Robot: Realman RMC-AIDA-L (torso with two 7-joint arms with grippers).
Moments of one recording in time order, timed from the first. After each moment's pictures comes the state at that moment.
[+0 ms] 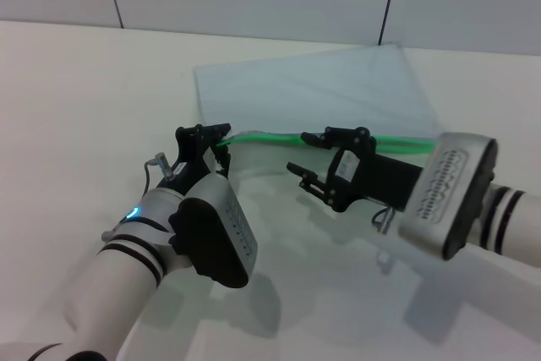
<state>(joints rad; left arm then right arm) -0.56 -2.02 -0.18 -0.70 1.33 0.93 1.59 0.79 2.03 0.19 0.28 -2.46 -0.86 0.10</state>
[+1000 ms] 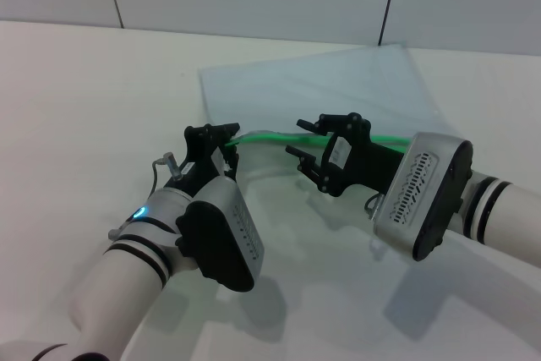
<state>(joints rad) -0.56 -2.02 -0.18 -0.70 1.35 0.92 1.59 0.79 2.03 0.30 0.35 -2.45 -0.74 -0.14</state>
